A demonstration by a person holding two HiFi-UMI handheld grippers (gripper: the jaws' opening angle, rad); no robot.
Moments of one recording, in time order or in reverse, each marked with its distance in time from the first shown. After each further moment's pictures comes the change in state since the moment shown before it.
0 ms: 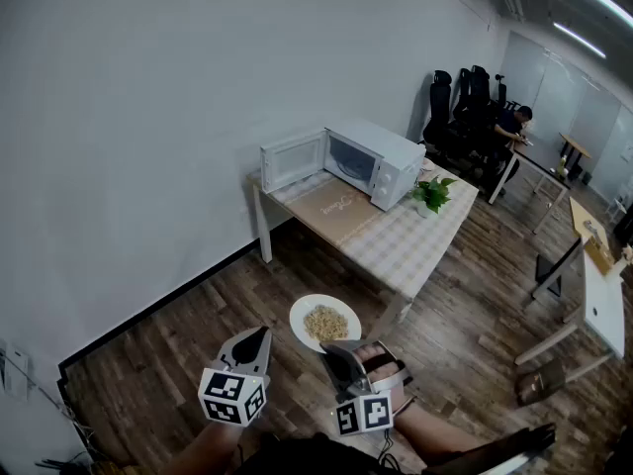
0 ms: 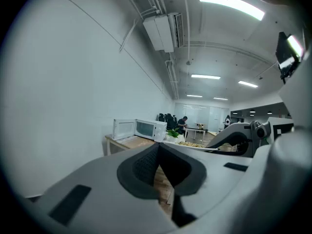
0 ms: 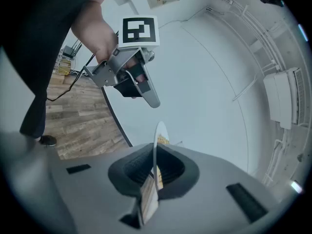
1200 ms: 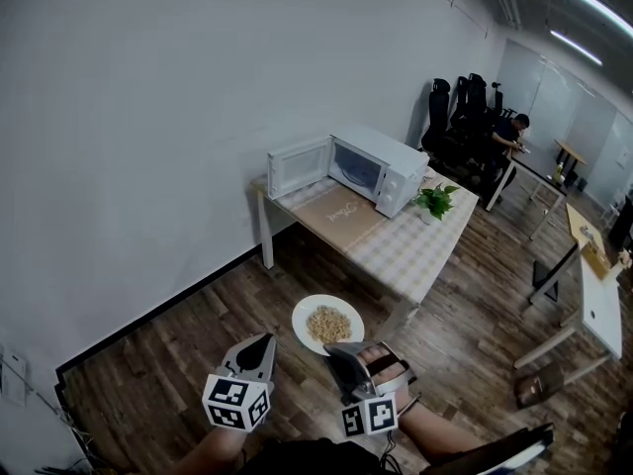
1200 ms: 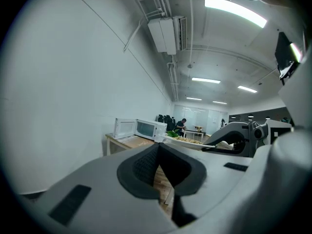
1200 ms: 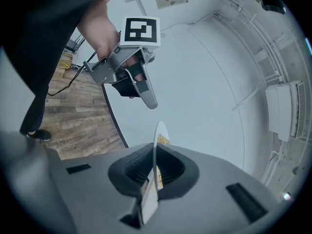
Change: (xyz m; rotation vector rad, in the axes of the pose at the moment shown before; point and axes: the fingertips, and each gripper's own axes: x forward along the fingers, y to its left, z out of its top) left arm -0.020 0.026 -0.007 -0.038 -0.017 -0.024; right arm 0.014 0.005 0.030 -0.074 -0.016 -0.034
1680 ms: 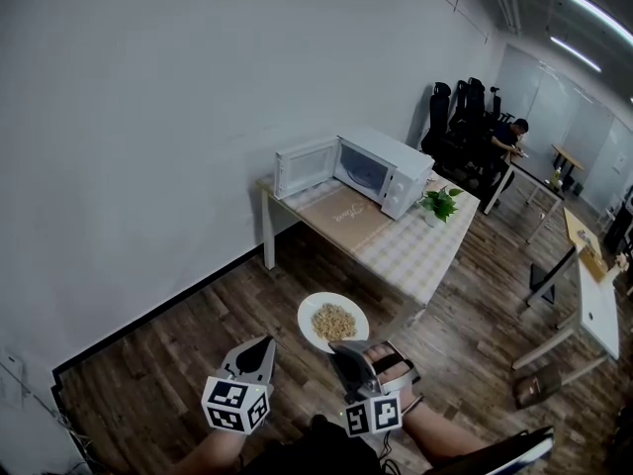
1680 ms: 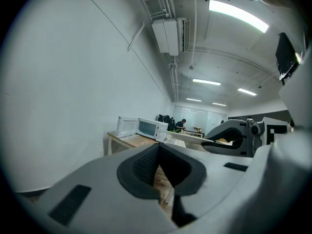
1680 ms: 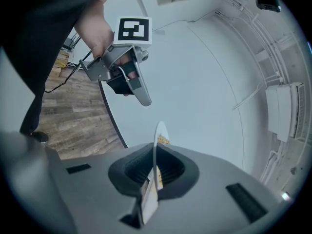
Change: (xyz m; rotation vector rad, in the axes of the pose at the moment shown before) left arm -0.015 0.038 -0.012 -0.022 -0.004 -0.016; right arm 0.025 0.006 0.020 -0.001 0.024 -0.019
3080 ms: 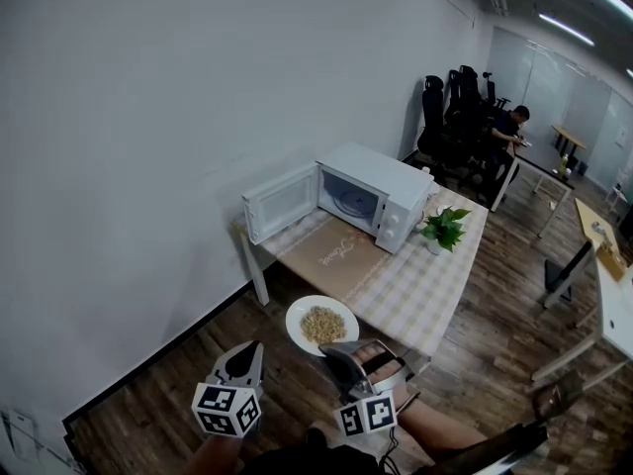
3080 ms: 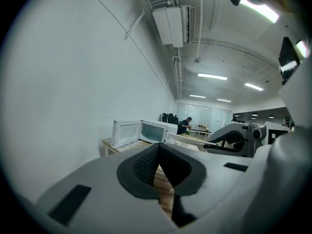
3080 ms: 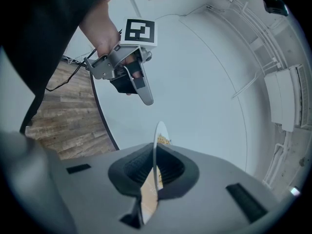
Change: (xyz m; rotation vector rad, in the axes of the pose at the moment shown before) left arm 0.219 0.068 0.059 0.017 0.036 0.035; right arm 0.162 -0.105 -0.134 0.017 -0.038 -0.018
